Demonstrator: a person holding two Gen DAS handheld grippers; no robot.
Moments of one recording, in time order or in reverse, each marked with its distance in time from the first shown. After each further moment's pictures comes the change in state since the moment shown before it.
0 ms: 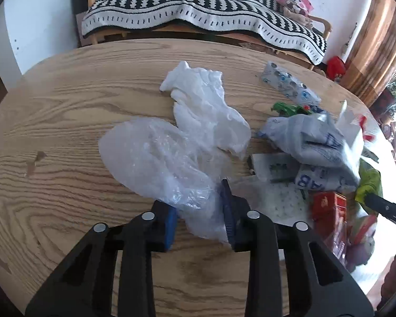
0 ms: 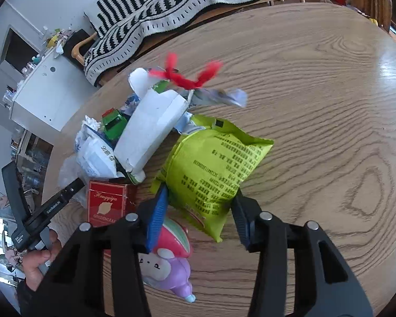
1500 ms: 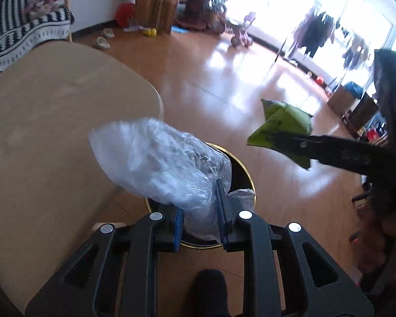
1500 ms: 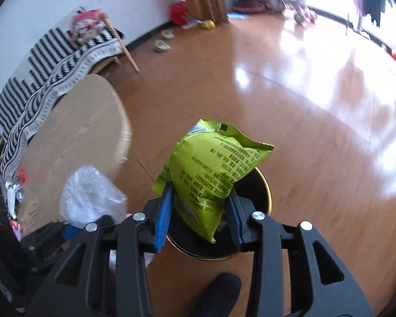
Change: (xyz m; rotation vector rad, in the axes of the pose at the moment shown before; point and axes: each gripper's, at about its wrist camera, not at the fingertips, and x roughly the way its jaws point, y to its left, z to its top) left arm -0.034 -0.574 -0.246 0.788 0.135 -0.628; right arm -0.291 -0.407 -0.182 0.495 -0.268 -0.465
